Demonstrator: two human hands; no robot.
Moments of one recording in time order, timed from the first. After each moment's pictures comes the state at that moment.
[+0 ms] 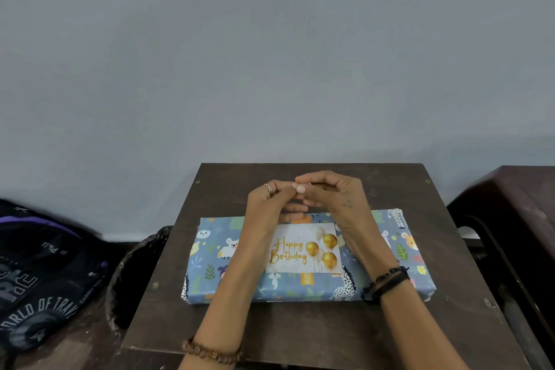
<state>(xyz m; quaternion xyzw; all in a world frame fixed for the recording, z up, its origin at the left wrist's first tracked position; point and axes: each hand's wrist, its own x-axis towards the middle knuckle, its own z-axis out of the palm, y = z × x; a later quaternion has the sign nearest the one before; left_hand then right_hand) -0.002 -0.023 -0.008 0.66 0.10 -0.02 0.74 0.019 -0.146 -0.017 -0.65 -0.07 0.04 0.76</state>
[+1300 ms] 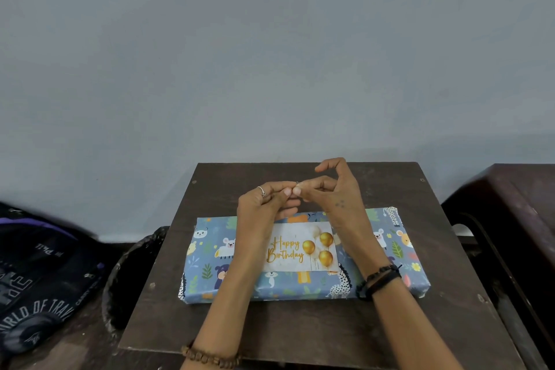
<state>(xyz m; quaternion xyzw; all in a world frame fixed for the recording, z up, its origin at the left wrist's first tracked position) -0.002 -0.020 -0.019 0.66 0.08 0.04 0.75 0.023 -0.145 -0.027 -0.67 -0.05 -0.03 0.74</state>
